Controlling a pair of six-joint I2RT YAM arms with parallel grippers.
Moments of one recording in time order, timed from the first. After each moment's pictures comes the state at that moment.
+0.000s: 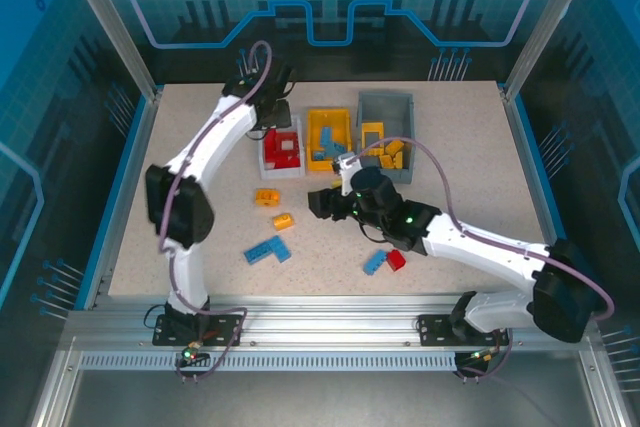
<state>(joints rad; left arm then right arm) -0.35 1.91 1.89 -1.01 -0.25 -0.52 0.91 1.32 0.90 -0.07 0.10 0.44</state>
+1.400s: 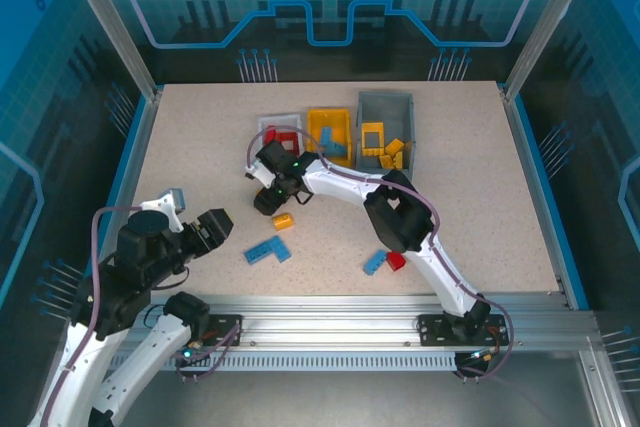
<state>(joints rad) -0.37 0.42 0.89 -1.02 0.04 -0.85 0.87 2.39 1.96 -0.61 -0.14 -0.07</state>
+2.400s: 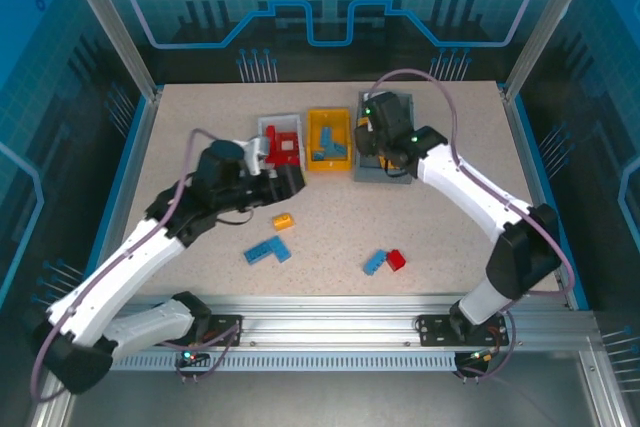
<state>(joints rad) -0.59 1.06 1.06 -0.55 0.25 -0.84 0.52 1.63 1.44 -0.61 0.26 0.29</state>
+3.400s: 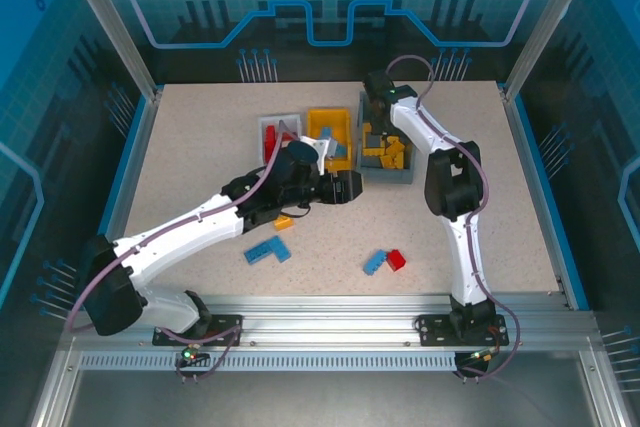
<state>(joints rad) -0.81 1.36 1.12 -0.29 0.10 -0.74 0.33 2.35 2.12 -0.97 0.39 0.46</state>
